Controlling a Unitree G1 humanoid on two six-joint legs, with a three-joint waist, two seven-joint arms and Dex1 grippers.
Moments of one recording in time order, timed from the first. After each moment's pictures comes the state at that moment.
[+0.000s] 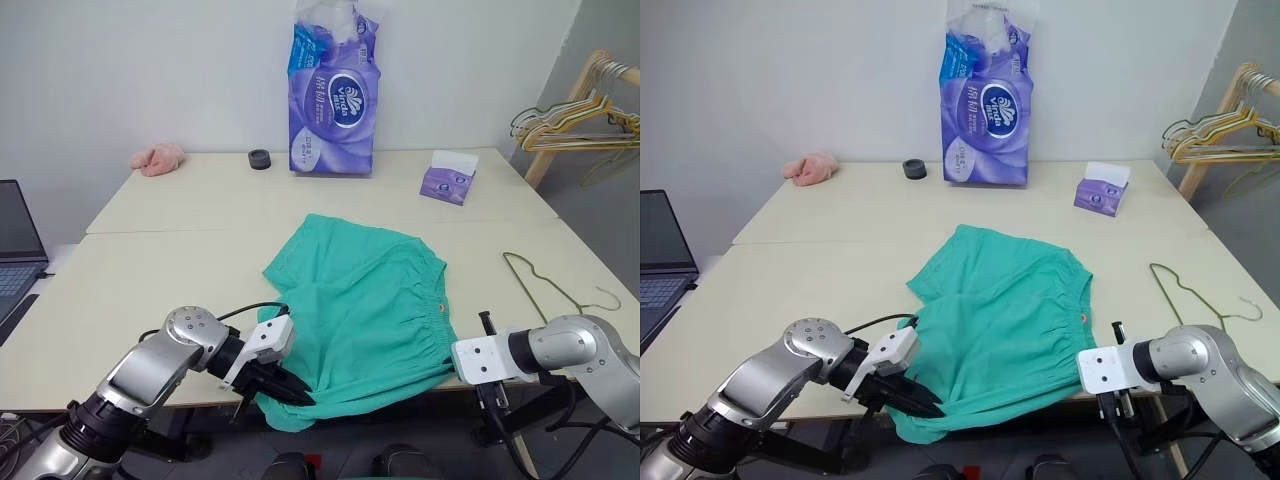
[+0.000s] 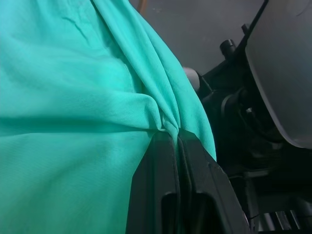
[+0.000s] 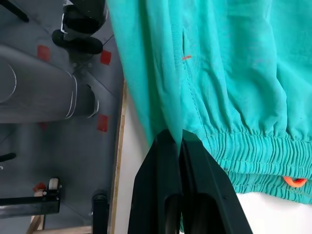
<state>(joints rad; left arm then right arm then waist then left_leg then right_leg) -0.21 0.83 -0.32 -0.28 -0.38 0.56 -1.48 -0.06 -1.04 0.26 -0.45 -0.14 0.17 1.17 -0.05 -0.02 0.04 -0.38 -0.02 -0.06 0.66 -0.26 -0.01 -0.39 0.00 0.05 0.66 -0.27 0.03</state>
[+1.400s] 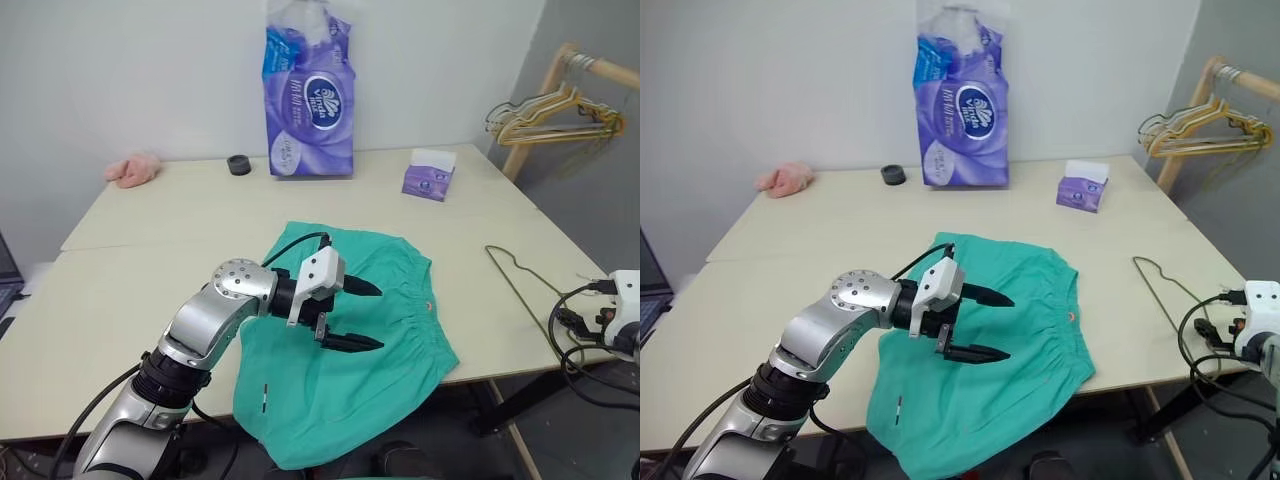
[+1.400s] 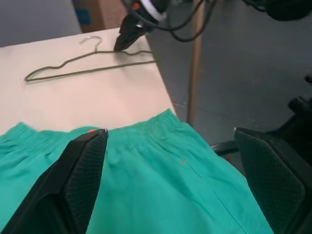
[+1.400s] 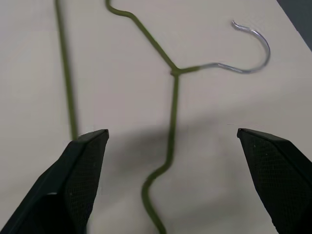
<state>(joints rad) -0.49 0.55 -0.33 -0.24 -0.40 0.49 -1.21 -0.18 -0.75 -0.43 0.18 0.18 0.90 0.48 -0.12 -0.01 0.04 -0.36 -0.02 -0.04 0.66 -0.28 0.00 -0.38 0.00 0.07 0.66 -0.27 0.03</state>
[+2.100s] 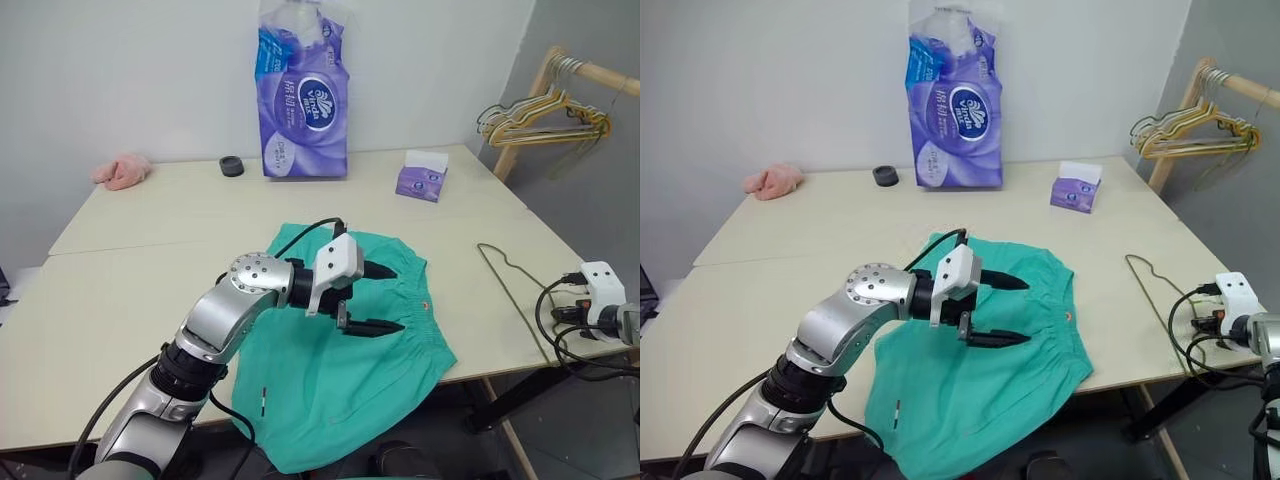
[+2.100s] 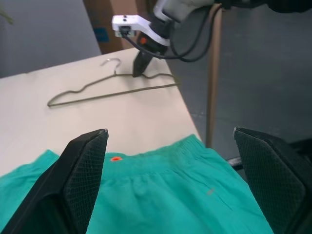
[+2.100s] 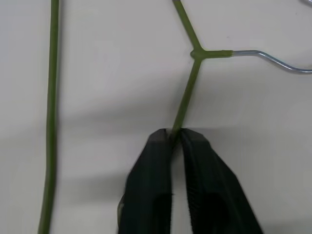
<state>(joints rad) -0.55 0.47 -0.33 -0.25 -0.38 0.52 -1.04 -0.43 -0.86 -0.14 0.64 0.13 0.77 0.69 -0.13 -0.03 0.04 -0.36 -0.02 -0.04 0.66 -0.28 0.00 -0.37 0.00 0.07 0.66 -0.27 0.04</state>
